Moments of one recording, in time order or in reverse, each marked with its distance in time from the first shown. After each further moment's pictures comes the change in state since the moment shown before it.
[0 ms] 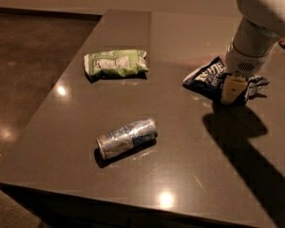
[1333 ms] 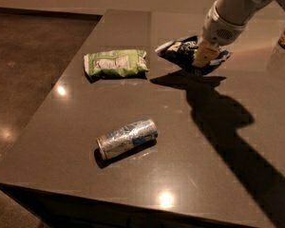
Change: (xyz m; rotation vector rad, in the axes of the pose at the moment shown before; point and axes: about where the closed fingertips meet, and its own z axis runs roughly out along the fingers) arm -0.098 -0.036 -0.051 0.024 -0.273 -0.051
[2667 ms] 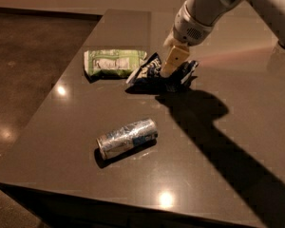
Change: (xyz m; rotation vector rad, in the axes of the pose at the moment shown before) arm -0.086 0.020 0.019 -0.077 -0.165 -0.071
